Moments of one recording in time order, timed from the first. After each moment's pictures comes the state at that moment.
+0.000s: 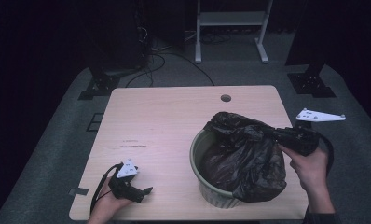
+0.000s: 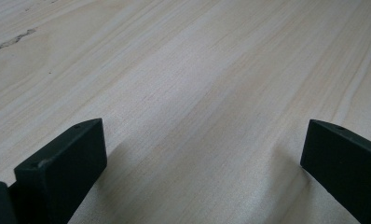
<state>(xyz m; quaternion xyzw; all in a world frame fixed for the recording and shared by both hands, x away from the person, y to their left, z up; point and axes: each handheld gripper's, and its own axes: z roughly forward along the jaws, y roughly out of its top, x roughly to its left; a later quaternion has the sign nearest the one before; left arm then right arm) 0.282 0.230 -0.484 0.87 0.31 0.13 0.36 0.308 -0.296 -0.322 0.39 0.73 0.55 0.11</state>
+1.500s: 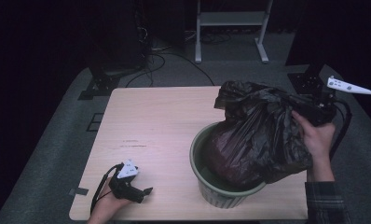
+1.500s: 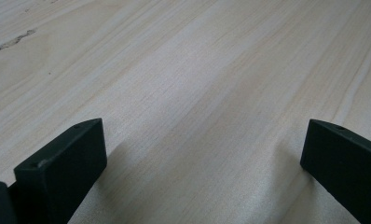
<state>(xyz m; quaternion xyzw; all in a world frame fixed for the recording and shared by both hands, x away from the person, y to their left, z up) 0.281 0.229 -0.484 0.87 0.31 0.14 0.36 0.345 -0.321 -0.260 0.32 0.64 0.69 0.11</state>
